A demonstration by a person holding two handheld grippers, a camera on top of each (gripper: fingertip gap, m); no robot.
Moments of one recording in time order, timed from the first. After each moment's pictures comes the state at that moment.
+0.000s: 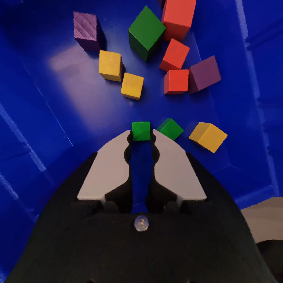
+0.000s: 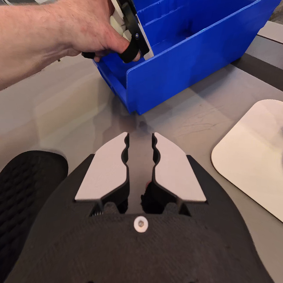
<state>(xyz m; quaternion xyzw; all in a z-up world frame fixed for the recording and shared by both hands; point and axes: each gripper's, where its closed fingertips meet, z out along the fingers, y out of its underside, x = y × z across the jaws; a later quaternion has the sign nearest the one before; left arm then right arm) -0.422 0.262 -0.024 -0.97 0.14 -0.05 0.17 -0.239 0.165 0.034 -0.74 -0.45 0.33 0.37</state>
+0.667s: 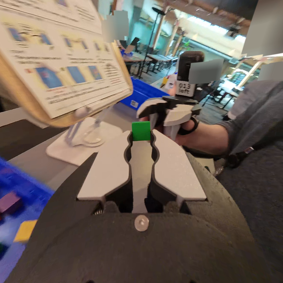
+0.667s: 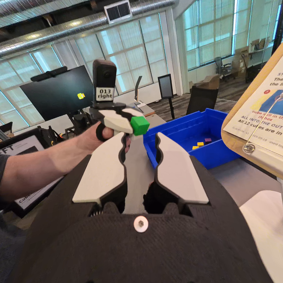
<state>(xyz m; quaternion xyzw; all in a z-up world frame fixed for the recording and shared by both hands) -0.231 0.160 0.196 -0.70 0.28 -0.43 0.50 -0.211 0.162 0.207 -0.57 -0.38 0.56 0.46</state>
